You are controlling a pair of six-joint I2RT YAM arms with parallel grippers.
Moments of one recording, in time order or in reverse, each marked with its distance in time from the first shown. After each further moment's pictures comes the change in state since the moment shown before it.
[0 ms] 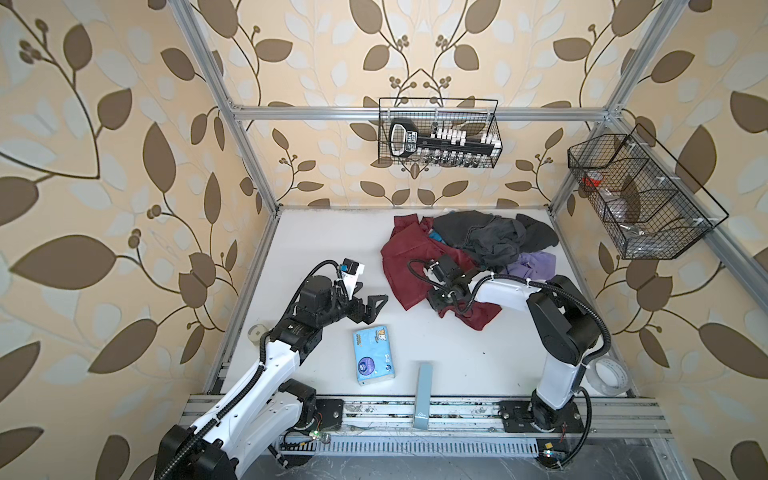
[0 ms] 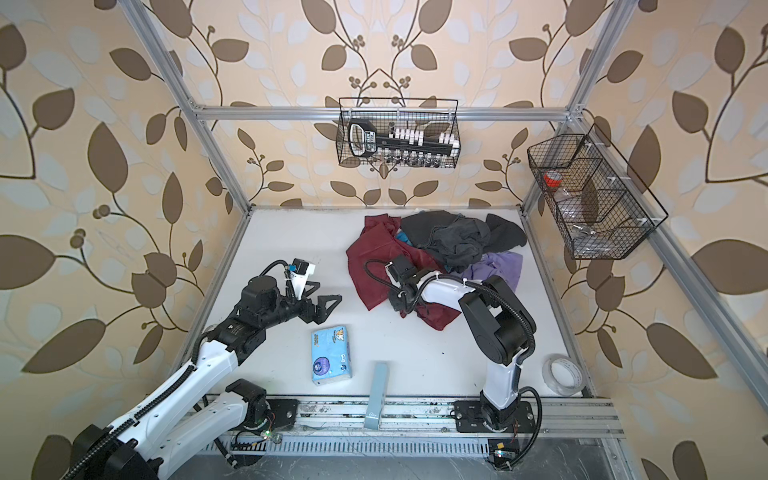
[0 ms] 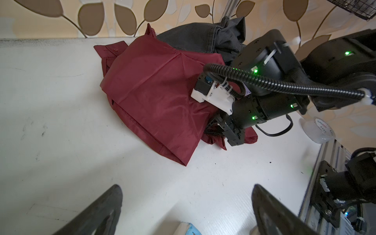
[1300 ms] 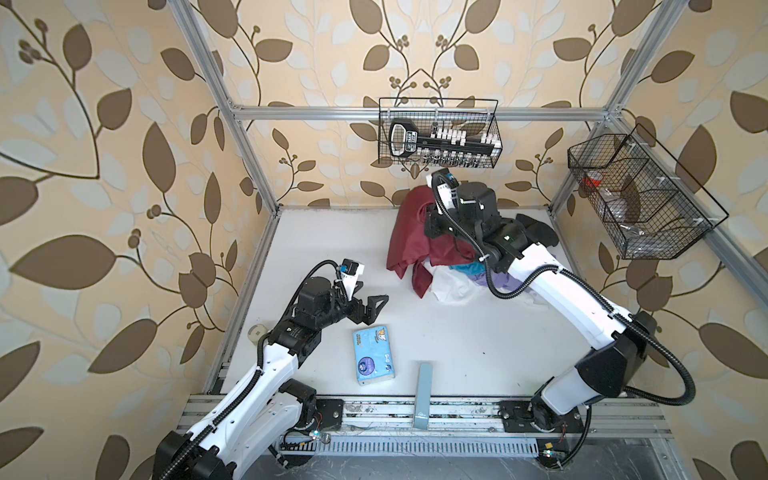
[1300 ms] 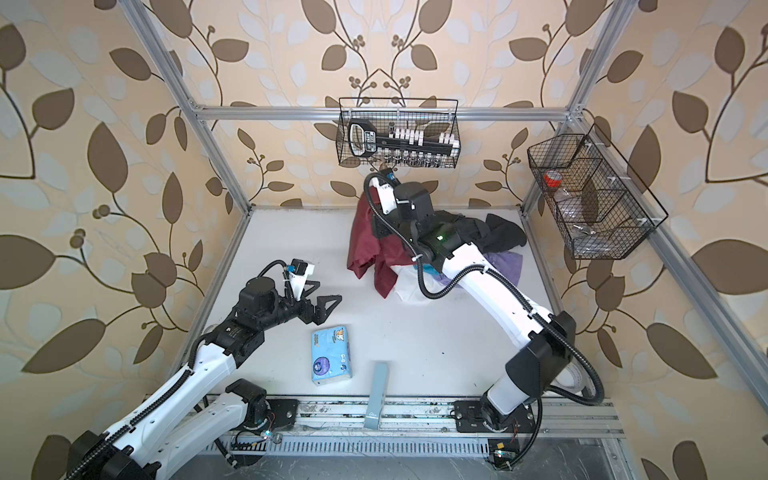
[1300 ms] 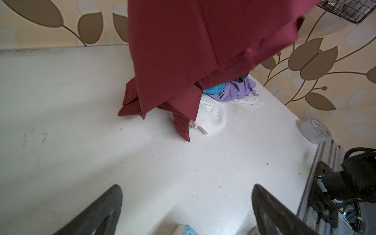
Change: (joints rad) left arm -0.013 -0.039 0.000 0.000 -0.013 -0.001; right arm 0.026 -0.185 0.647 0.056 -0.131 -0.010
